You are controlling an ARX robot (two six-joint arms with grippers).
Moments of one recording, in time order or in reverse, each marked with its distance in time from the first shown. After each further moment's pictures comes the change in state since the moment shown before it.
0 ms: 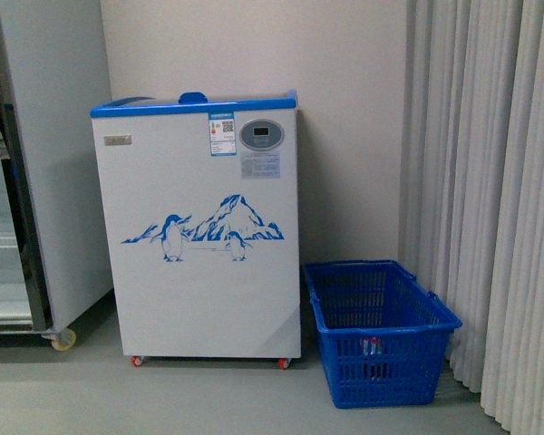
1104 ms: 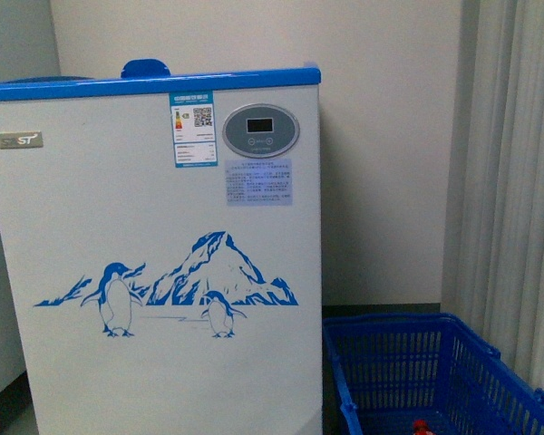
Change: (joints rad) left arm 0.000 -0.001 0.000 0.000 0.000 0.000; right arm 0.000 0.000 0.000 0.000 0.000 0.000
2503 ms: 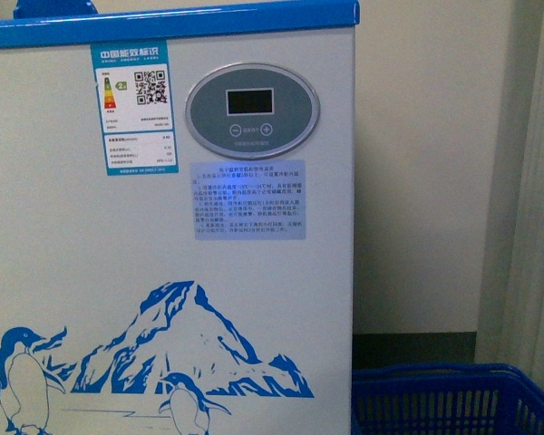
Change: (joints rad) left arm 0.000 0.000 0.000 0.000 0.000 0.000; right arm -0.075 0.049 0.002 -0.007 -0.222 0.080
